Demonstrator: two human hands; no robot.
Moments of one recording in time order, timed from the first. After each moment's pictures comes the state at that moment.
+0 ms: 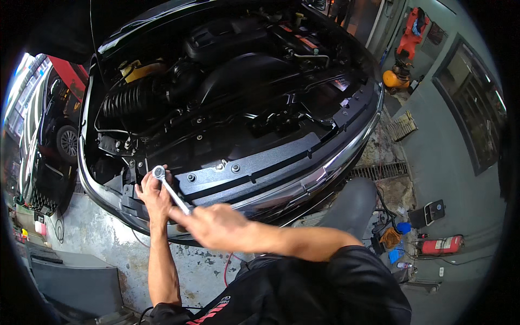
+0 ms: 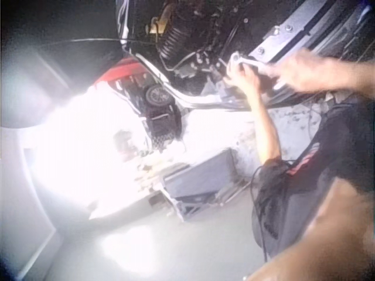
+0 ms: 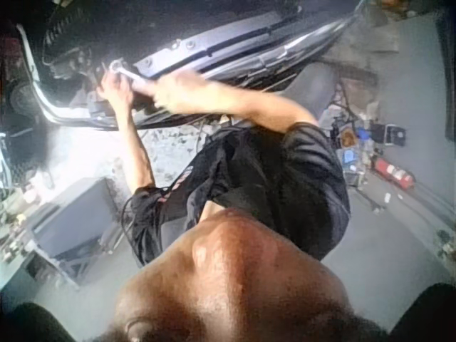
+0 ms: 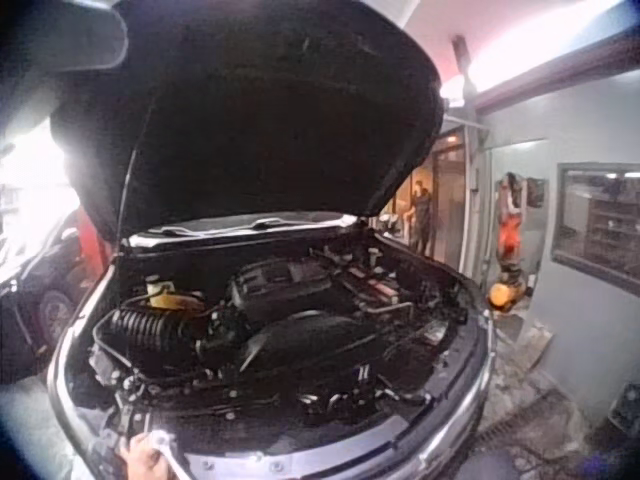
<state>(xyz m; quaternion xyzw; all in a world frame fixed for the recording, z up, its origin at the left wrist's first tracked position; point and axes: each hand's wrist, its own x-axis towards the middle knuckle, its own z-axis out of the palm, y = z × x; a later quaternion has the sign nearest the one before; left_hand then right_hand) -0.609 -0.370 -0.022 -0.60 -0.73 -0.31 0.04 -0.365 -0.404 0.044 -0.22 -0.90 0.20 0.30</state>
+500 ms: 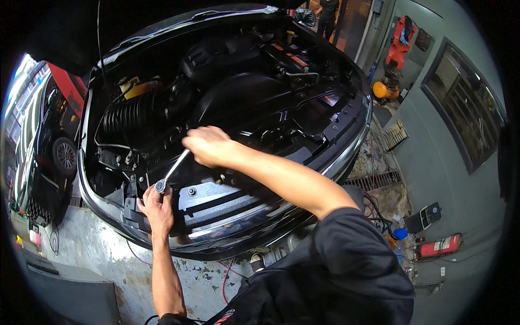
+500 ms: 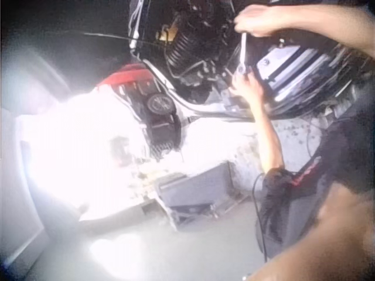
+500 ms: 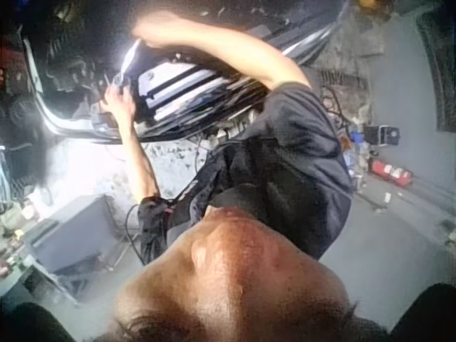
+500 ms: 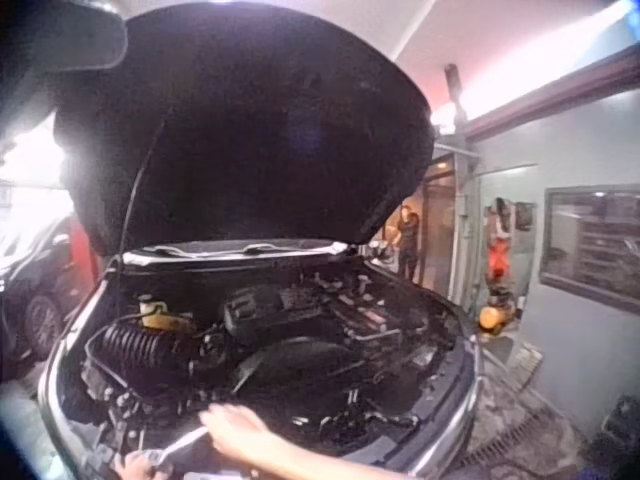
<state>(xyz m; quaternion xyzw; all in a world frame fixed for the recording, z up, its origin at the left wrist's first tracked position) -0.603 -0.381 -0.011 -0.58 -0.74 -0.33 0.01 -0.389 -0.216 0.096 -0.27 -0.95 0.03 0.17</state>
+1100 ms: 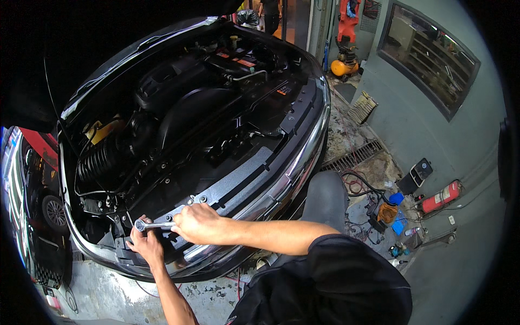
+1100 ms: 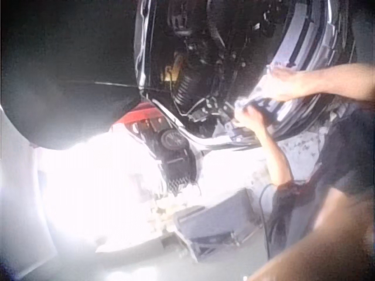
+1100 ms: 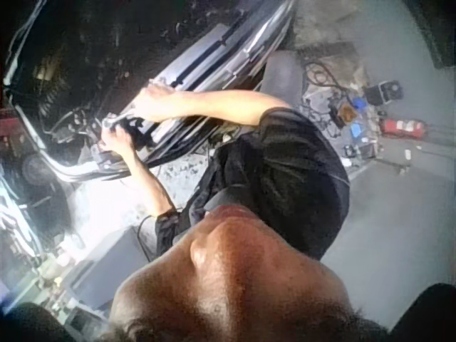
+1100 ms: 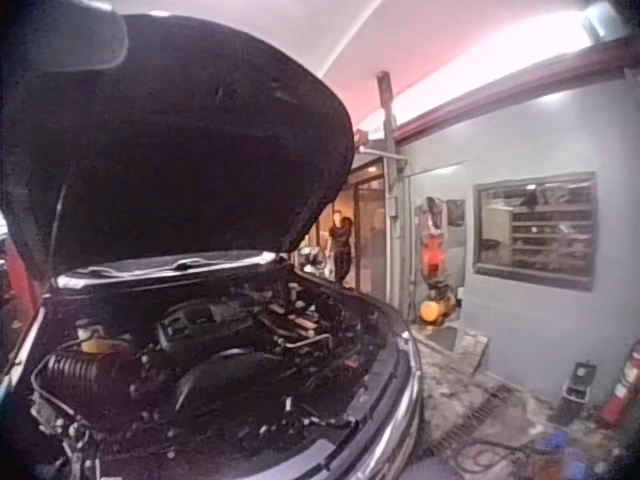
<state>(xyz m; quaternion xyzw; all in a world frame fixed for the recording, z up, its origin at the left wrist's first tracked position) -0.587 -0.377 -0.013 -0.55 -0.76 -0.35 0.00 -0.354 -0.352 0.062 -0.39 -0.87 0.17 0.24</state>
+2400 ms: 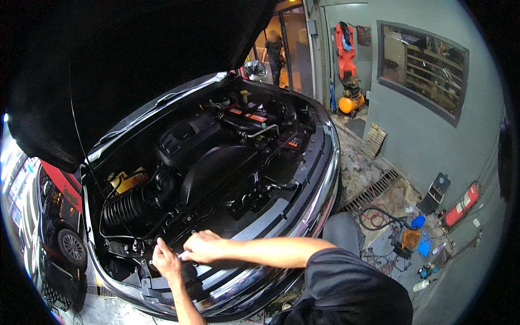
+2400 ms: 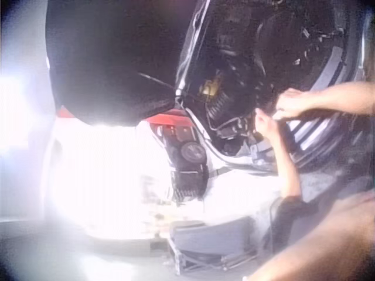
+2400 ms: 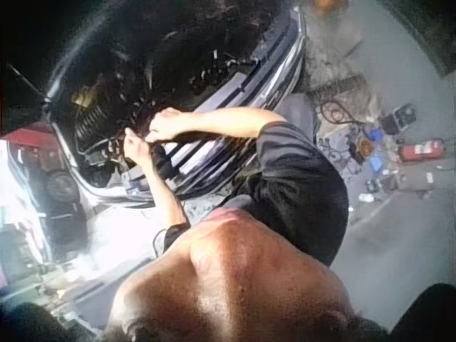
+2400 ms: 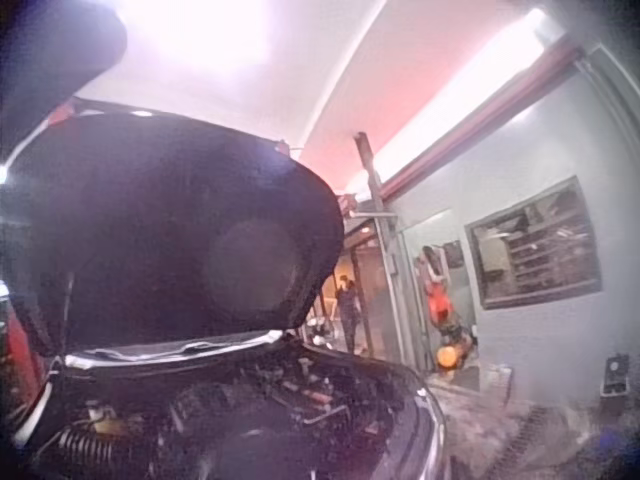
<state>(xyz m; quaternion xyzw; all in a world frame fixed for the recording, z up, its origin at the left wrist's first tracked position) -0.568 -0.301 0.024 -0.49 -0.65 -0.58 -0.06 -0.383 -0.279 0.067 -0.33 -0.88 0.25 0.23</state>
